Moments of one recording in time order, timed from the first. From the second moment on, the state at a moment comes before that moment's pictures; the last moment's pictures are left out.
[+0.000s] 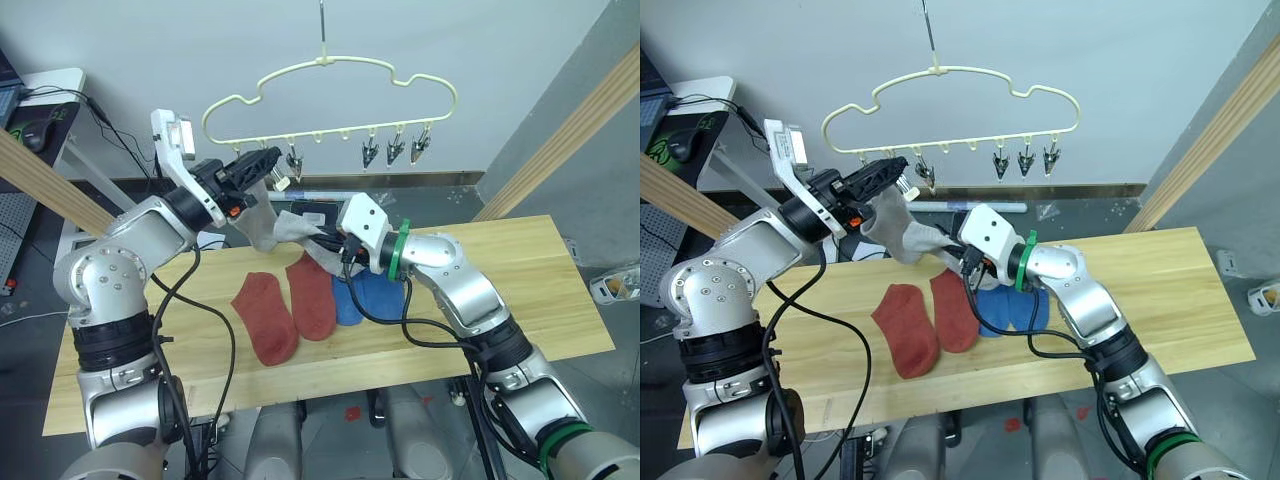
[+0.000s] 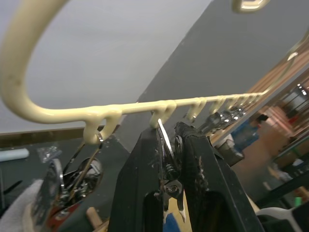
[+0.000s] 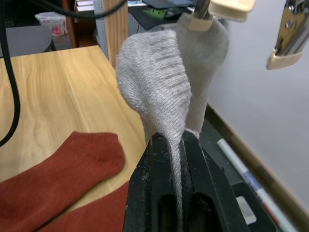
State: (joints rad) left arm -0.68 0.48 0.40 -0.11 -1.01 1.00 -0.38; right arm -0.70 -0.26 0.36 -0.01 0.09 0.32 0.72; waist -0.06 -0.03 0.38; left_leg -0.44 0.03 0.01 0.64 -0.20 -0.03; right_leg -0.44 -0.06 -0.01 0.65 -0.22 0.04
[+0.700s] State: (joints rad) left arm -0.66 0.51 0.40 -0.11 -1.08 1.04 -0.37; right arm -0.77 -0.23 0.34 0.08 0.05 0.23 0.72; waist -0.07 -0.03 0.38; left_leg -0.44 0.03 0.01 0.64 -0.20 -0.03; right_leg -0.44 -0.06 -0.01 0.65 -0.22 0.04
